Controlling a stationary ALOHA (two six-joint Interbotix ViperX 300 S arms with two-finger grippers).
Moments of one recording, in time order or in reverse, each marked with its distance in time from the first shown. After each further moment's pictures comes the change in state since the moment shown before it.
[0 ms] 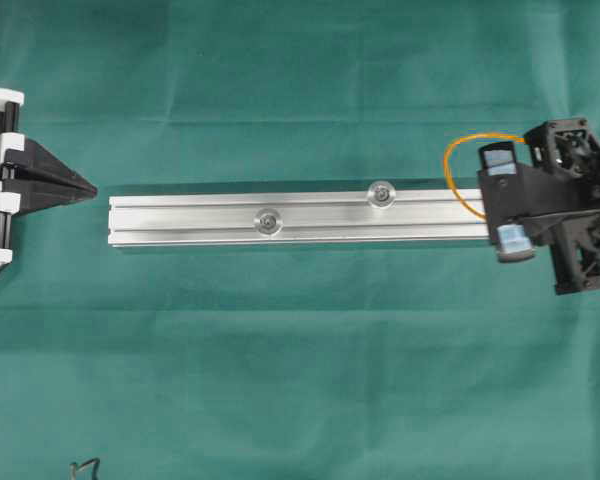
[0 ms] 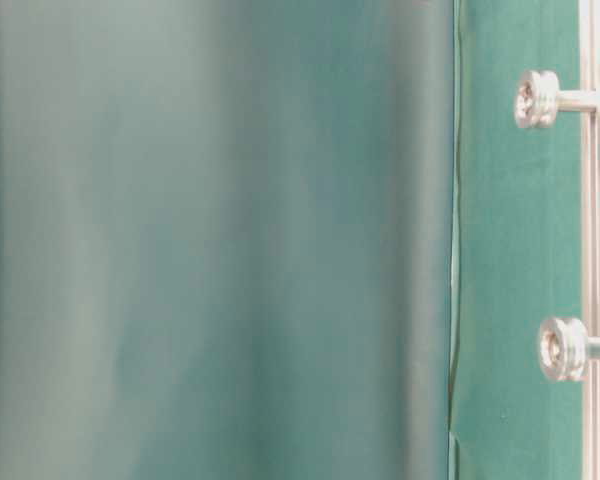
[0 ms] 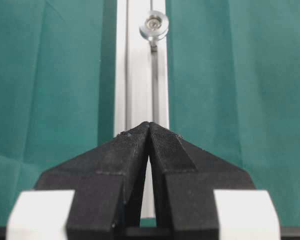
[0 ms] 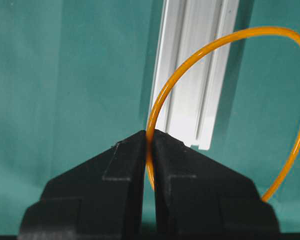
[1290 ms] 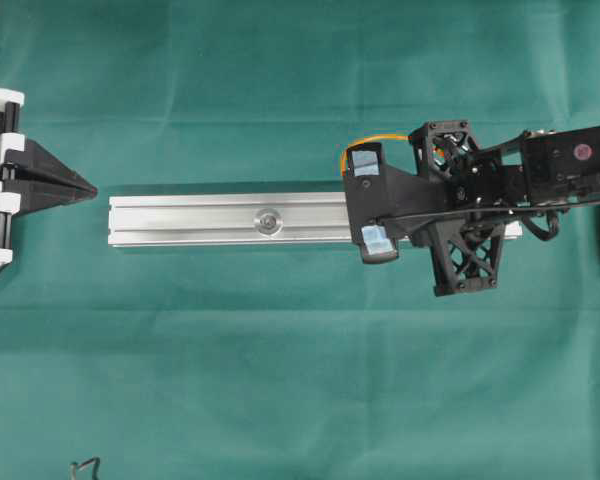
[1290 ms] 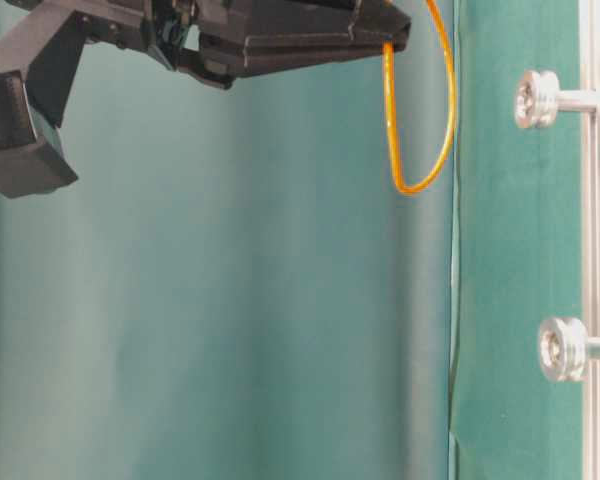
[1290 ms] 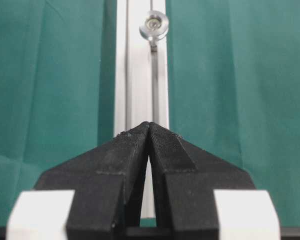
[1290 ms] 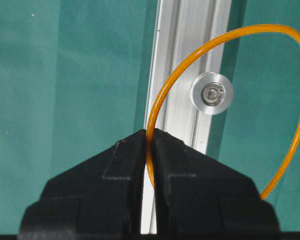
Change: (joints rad) left arm 0.000 0.000 0.000 0.000 0.000 0.000; right arm -0.031 0.325 -0.291 -0.006 -0.086 -0.012
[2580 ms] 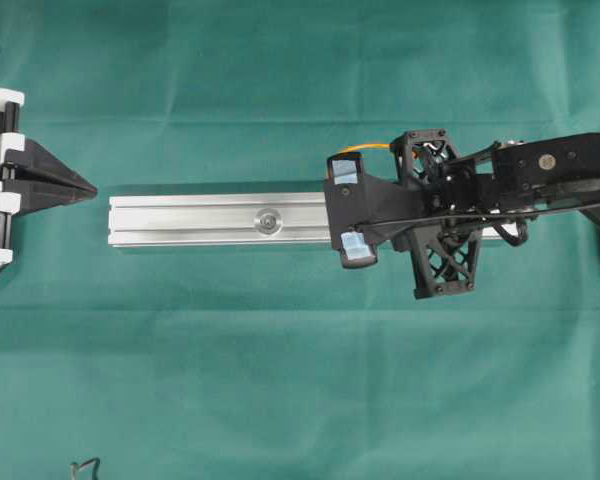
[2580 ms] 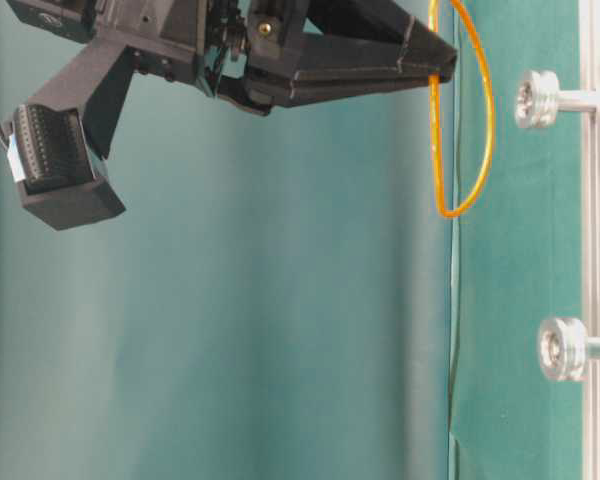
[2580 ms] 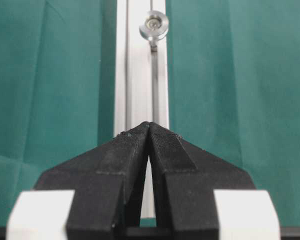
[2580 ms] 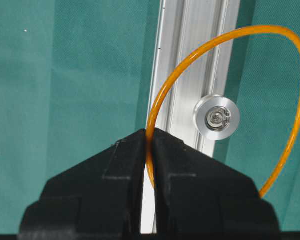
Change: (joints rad) left arm 0.000 0.000 0.000 0.000 0.000 0.000; right arm -0.003 0.066 0.002 0.000 -0.067 -0.002
